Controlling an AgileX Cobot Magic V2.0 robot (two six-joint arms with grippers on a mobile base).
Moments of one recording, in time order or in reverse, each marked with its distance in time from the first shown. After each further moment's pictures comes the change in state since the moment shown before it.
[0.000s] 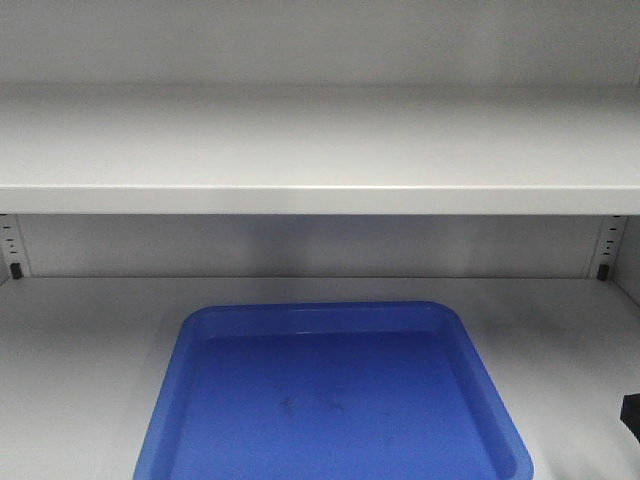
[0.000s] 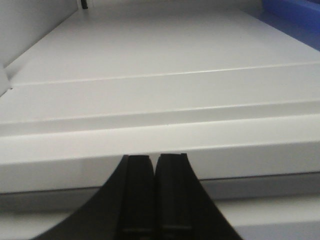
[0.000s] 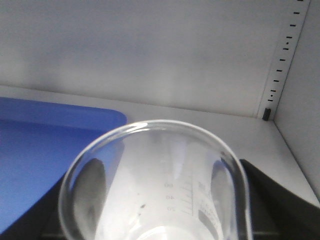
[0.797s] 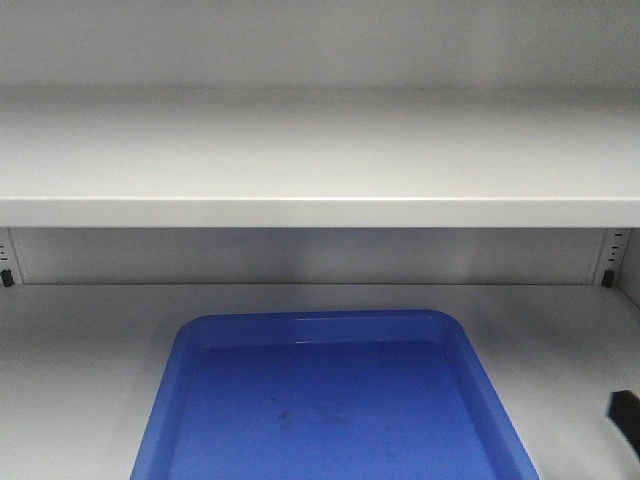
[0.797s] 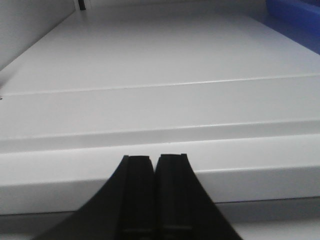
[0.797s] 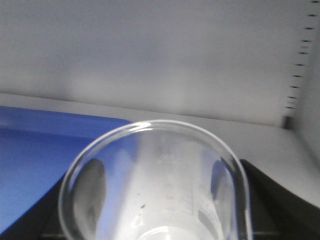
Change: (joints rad) left arm 0.000 -0.010 -0.010 -0.007 0.025 0.000; right arm 0.000 0.040 0.000 0.001 -0.107 0.024
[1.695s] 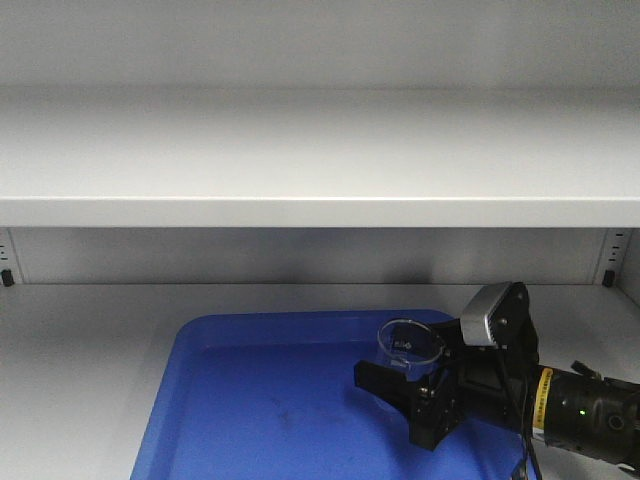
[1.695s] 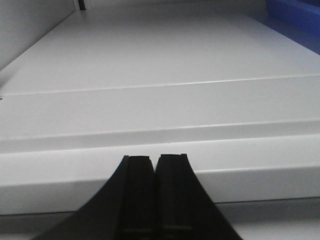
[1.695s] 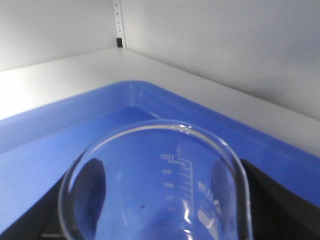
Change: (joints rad) left arm 0.000 0.000 0.000 0.000 0.000 0.000; right arm 0.000 0.966 -0.437 -0.081 -0.806 -0.155
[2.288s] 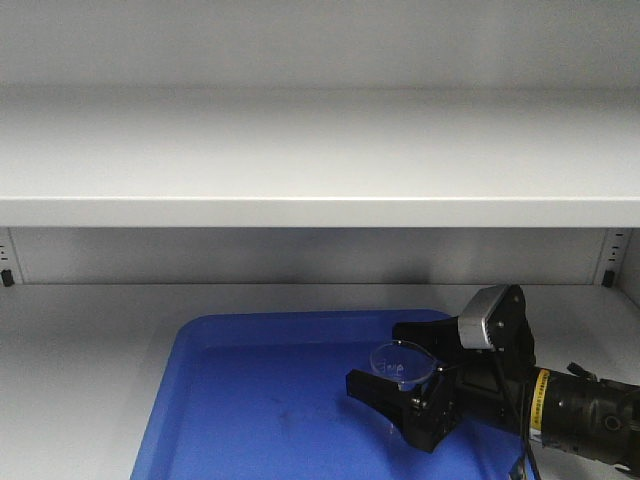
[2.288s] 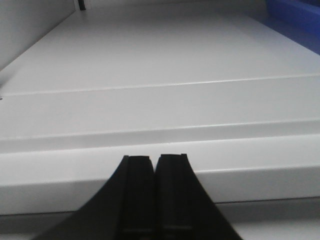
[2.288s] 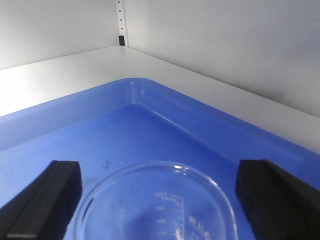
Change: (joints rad) left arm 0.000 0.000 0.000 0.000 0.000 0.000; right arm 0.000 0.011 -0.004 -0.001 -0.012 -0.006
